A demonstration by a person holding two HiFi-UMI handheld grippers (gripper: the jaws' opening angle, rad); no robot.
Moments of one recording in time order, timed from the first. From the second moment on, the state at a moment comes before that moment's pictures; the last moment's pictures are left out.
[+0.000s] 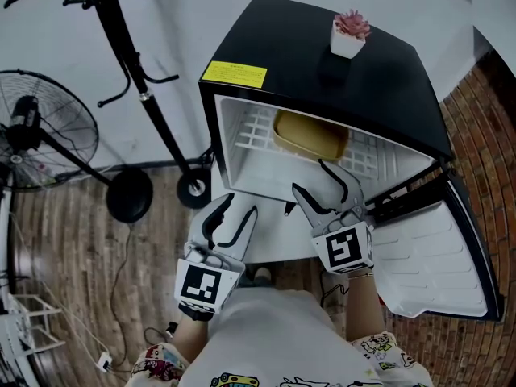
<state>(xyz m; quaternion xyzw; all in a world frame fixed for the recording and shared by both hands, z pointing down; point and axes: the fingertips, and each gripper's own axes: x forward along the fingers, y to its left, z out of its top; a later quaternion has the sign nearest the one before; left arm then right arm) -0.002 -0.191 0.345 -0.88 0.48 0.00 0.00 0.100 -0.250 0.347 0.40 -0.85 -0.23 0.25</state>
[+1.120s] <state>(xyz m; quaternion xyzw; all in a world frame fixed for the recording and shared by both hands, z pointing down) 0.021 -0.186 0.339 -0.89 0.46 0.01 0.02 0.119 -0.297 0.368 0.38 -0.82 -0.26 0.35</state>
